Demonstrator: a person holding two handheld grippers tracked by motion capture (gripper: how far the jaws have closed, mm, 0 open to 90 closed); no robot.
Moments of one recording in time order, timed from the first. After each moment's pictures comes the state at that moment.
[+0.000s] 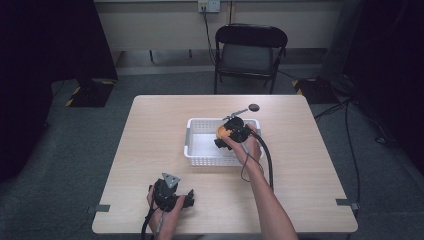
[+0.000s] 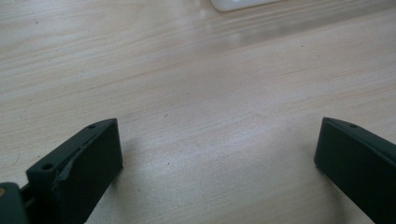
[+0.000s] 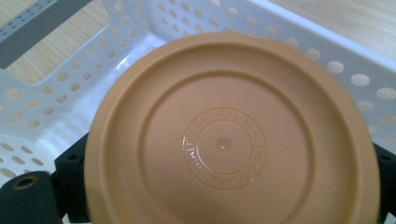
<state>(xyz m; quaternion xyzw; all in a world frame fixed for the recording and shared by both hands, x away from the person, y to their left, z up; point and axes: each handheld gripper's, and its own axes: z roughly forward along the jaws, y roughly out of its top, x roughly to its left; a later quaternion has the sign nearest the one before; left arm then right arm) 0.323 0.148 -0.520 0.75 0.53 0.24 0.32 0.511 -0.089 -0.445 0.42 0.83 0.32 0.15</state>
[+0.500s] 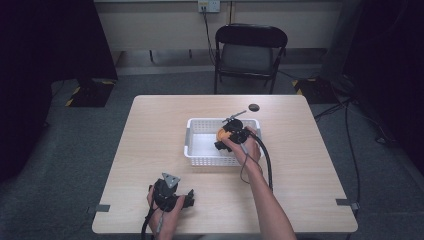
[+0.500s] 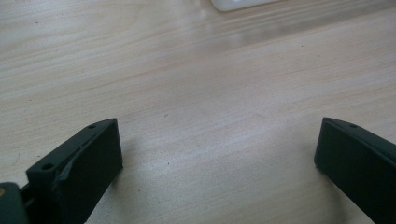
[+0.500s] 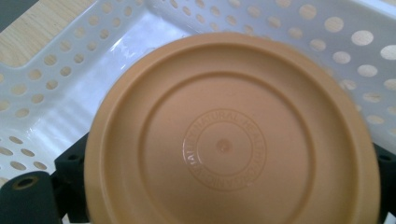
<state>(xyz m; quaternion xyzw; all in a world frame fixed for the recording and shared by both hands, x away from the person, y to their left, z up) 0.323 0.148 -0.520 0.75 0.53 0.24 0.32 0.514 -0.088 -0.456 0.43 0.84 0.30 0.13</state>
